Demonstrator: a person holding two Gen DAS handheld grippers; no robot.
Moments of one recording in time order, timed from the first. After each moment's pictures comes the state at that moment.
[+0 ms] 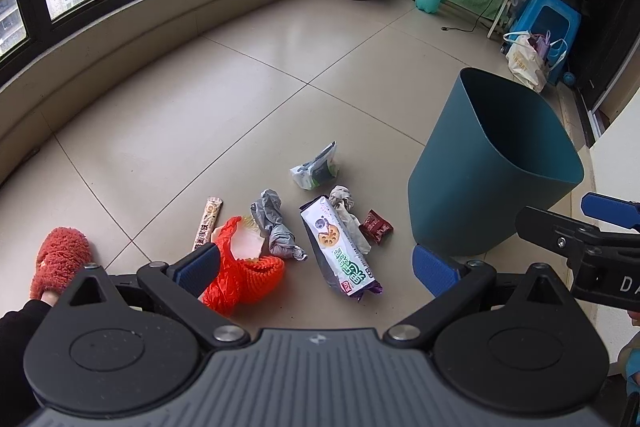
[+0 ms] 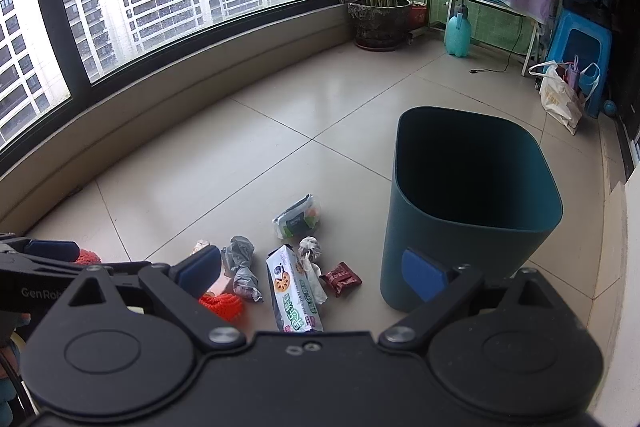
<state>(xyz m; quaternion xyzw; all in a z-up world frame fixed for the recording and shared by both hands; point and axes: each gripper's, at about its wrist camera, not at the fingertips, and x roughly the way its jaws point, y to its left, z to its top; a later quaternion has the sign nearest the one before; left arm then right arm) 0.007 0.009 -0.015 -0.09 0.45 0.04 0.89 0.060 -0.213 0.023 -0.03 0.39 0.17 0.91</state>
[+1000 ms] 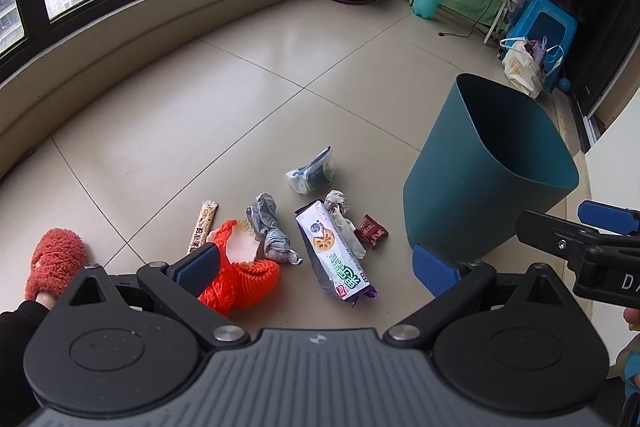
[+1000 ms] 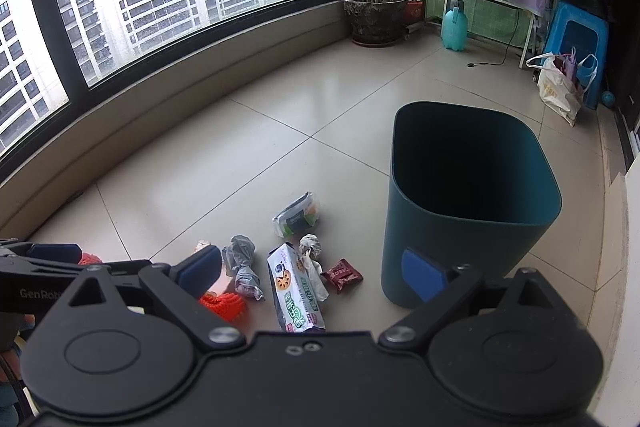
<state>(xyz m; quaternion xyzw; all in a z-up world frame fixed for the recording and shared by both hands) 0.001 0.012 -0.017 -0.09 0.45 0.03 0.89 0.064 -0.217 0.024 -0.02 0.39 0.17 0.90</state>
